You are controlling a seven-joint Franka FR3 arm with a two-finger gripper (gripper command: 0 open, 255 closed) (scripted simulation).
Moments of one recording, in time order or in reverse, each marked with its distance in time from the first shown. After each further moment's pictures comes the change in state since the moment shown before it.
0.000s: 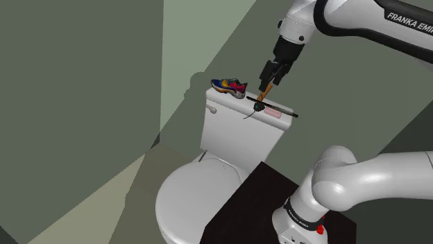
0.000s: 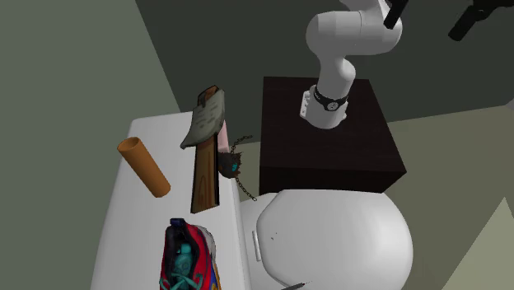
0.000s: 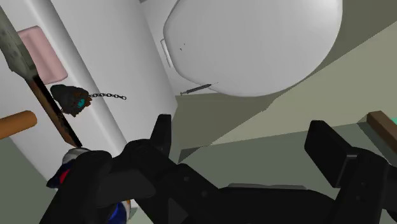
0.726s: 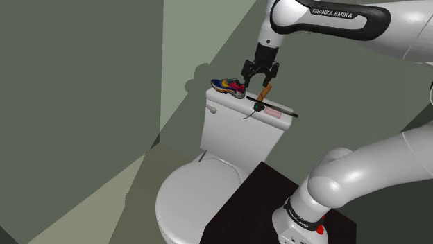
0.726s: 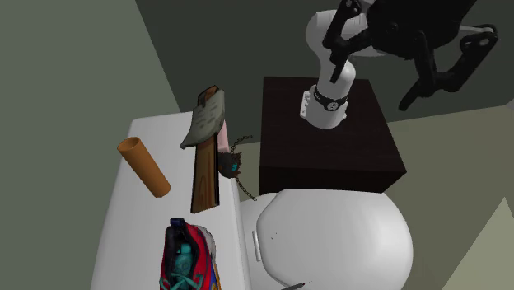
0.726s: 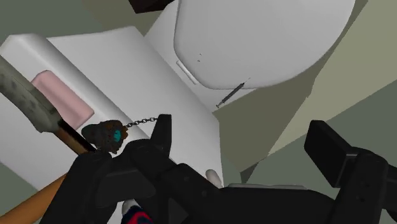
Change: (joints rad) arm -0.142 0.335 -0.074 0.140 0.031 0.080 0.237
